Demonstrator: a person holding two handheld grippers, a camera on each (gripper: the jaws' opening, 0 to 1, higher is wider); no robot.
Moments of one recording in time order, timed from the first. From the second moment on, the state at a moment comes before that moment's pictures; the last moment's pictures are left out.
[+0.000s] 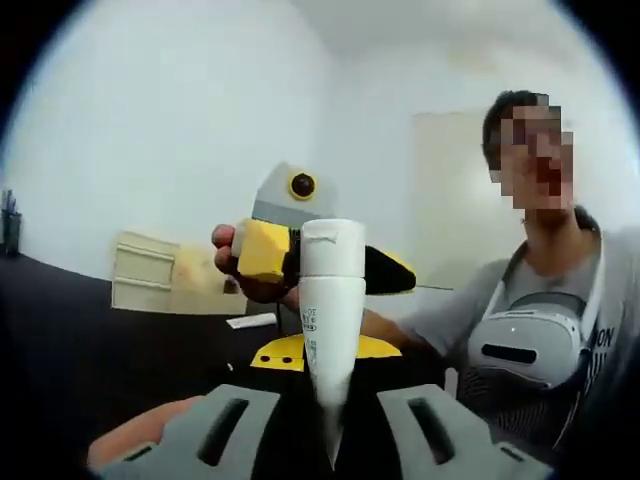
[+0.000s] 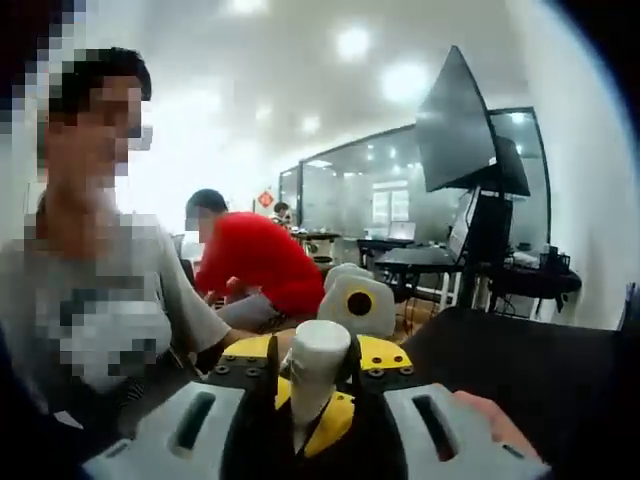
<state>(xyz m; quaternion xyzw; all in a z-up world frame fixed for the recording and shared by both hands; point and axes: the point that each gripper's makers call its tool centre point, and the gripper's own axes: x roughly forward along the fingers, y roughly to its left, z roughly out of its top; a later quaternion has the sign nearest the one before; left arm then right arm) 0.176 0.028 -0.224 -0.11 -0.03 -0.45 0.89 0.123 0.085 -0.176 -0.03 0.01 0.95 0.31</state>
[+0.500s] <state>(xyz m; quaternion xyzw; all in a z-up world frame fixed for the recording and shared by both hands) 0.227 0.095 -0.206 -0.03 -0.08 -0.16 0.98 0.196 0.114 -0.153 0.01 0.03 0.87 0.49</state>
